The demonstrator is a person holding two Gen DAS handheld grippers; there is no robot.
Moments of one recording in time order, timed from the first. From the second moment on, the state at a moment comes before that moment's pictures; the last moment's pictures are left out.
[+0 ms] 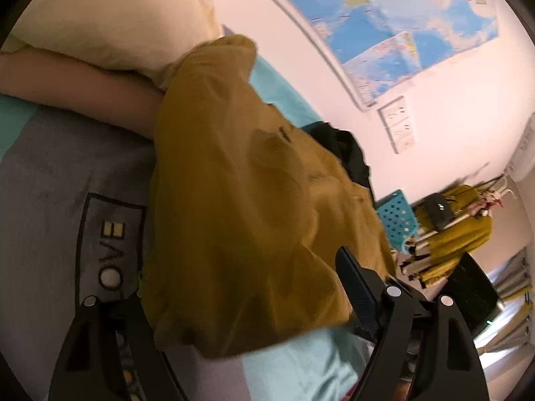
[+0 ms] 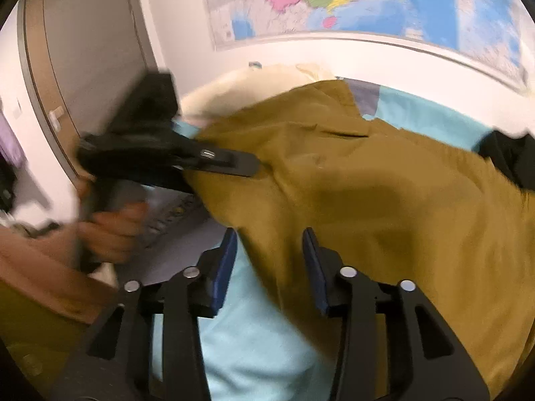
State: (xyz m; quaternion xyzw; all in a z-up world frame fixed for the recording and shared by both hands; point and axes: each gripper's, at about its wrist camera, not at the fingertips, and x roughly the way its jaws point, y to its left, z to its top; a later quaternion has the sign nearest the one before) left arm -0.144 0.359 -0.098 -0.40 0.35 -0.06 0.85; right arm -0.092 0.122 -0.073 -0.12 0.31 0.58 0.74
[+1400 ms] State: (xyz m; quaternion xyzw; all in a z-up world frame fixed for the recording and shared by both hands) left arm -0.101 0.320 -0.094 -0.23 0.40 0.01 0.89; right arm -0.006 -0.068 -0.116 0.28 0.38 0.21 0.86
